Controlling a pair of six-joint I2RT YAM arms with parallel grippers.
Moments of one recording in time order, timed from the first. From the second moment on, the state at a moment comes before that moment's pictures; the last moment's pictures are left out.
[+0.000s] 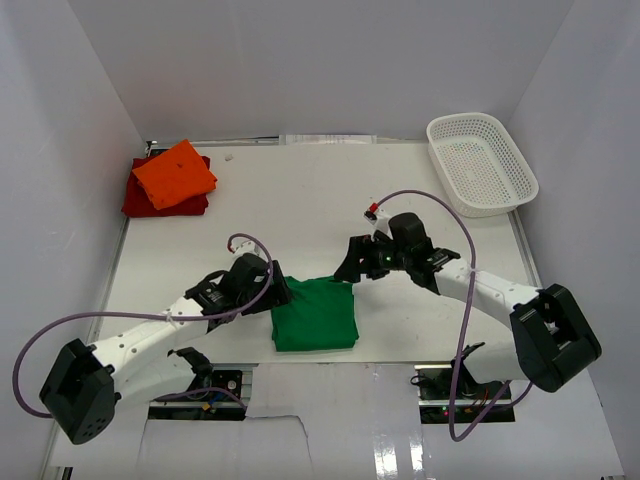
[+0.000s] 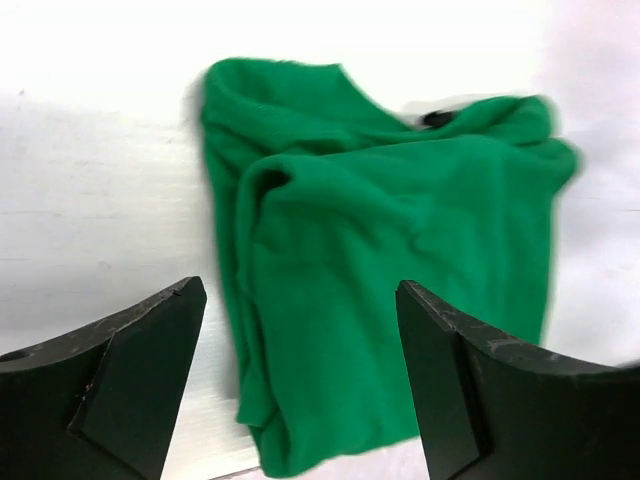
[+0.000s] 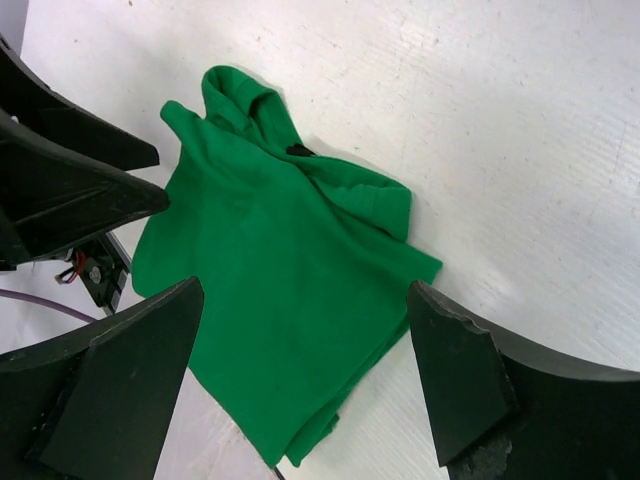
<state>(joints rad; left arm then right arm) -0.73 0.99 0.53 -0.38 -0.15 -0.88 0.60 1.33 0.69 0.02 -0.48 0.44</state>
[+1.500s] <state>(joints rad) -0.15 2.23 2.08 -0.47 -0.13 -0.30 0.48 1.08 0.64 -0.11 -0.51 0.41</state>
